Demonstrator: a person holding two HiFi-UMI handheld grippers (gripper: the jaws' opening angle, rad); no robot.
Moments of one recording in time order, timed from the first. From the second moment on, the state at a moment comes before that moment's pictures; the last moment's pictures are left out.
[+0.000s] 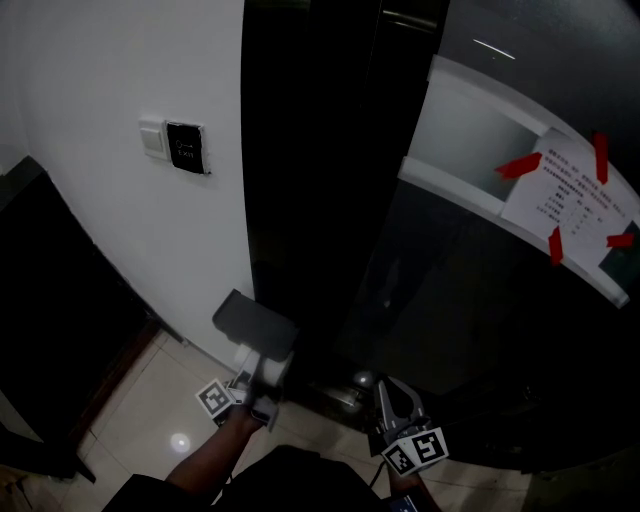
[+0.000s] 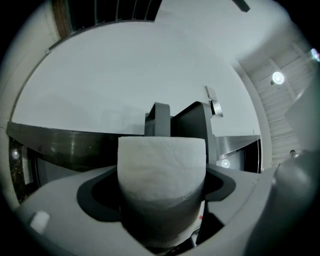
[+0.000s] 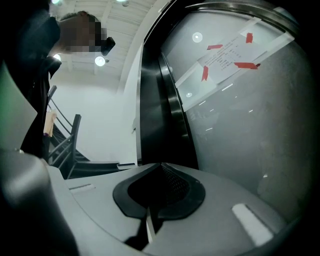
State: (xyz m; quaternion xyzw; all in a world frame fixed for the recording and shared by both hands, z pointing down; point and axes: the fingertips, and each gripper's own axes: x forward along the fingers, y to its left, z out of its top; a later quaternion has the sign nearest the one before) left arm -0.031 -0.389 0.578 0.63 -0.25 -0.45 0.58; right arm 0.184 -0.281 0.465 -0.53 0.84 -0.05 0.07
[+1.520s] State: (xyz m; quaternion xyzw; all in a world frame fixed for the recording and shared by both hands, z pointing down) left arm -0.120 -0.353 0.577 0.75 -0.42 -0.27 0.43; right arm 0.127 -0.287 0.473 -0.45 0.89 -0.07 0.05
